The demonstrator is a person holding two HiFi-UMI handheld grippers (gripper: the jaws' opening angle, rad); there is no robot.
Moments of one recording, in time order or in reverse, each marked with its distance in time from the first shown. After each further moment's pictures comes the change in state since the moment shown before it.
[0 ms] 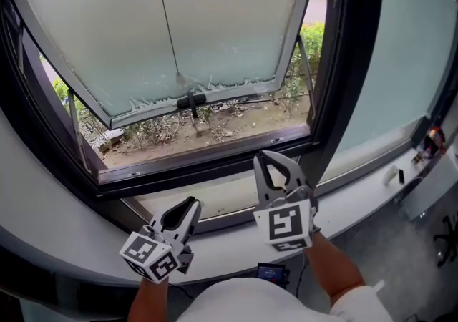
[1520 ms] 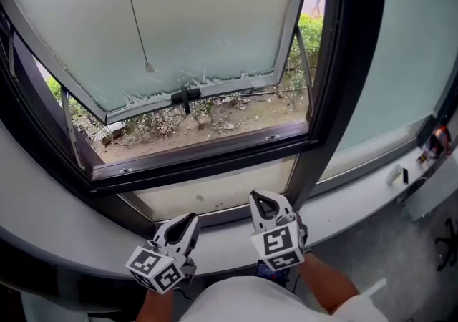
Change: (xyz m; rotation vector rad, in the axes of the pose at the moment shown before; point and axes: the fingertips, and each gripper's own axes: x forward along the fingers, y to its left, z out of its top) left arm 0.005 -0.017 -0.060 -0.092 0.064 0.084; right arm -0.025 0.052 -0.126 0.168 0.230 0.219
